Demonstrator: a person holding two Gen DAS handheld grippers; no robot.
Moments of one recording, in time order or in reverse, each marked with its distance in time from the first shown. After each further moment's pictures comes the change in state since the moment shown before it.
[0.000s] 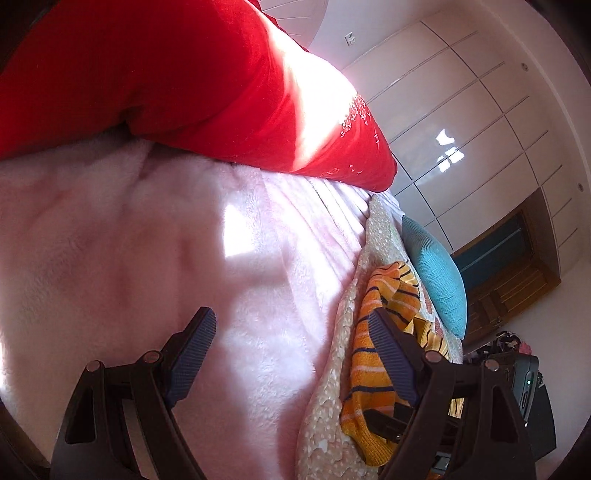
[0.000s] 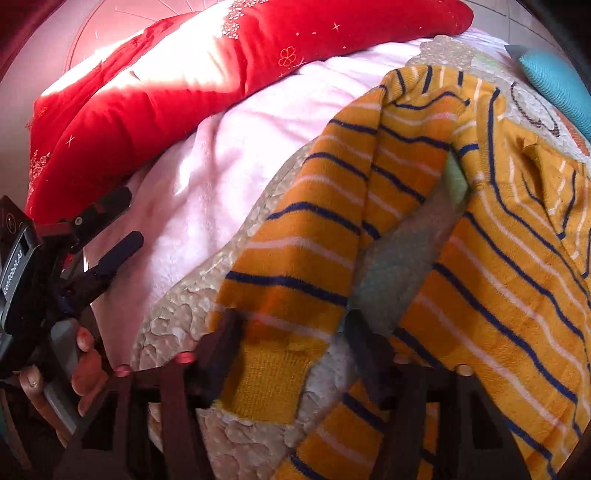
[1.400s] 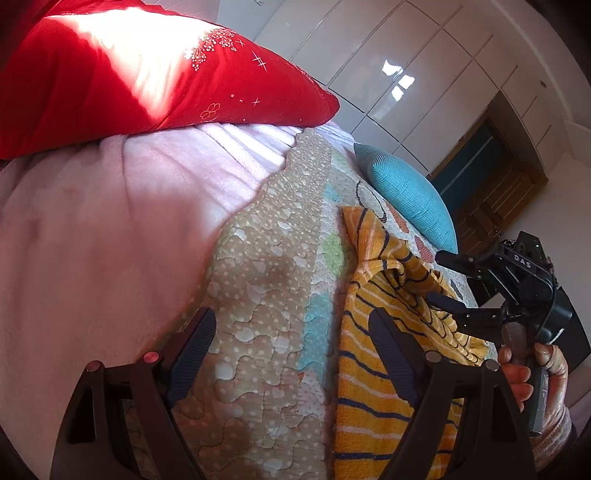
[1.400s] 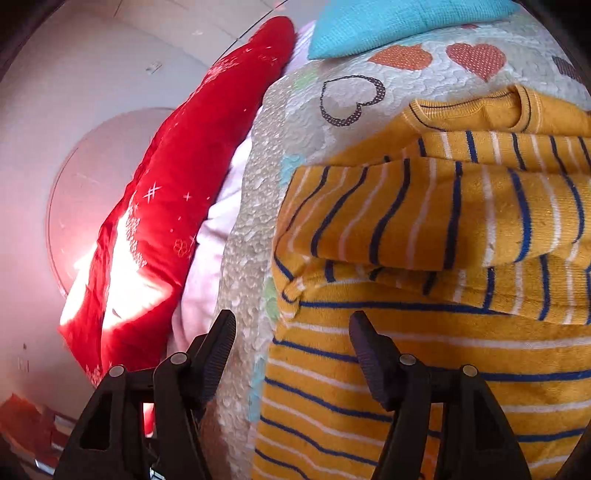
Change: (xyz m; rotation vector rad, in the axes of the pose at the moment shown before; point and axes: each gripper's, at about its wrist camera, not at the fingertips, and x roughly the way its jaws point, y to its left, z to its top) left arm 0.032 -0.103 -0.063 0.301 0.137 -0.044; right arm -0.092 -0.188 0.009 0.660 -0.310 0.140
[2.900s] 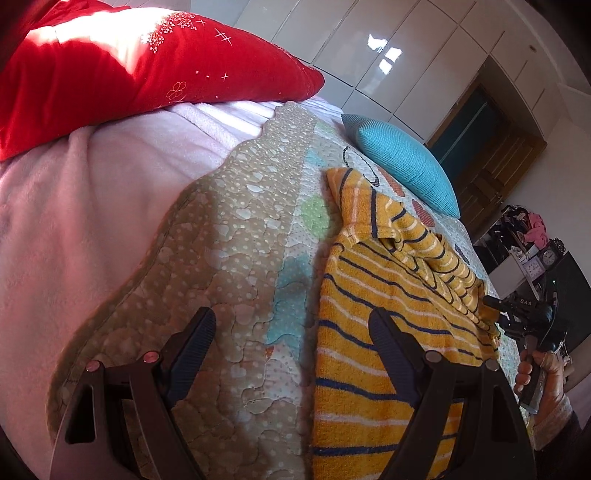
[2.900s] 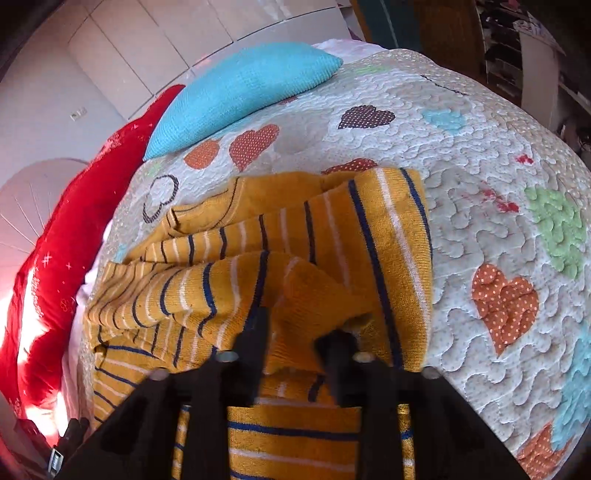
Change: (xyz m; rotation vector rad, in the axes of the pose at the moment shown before) left arm 0.027 -0.031 -0.024 0.099 0.080 0.033; right arm -0.157 -0.178 0.025 0.003 -0.206 -0.402
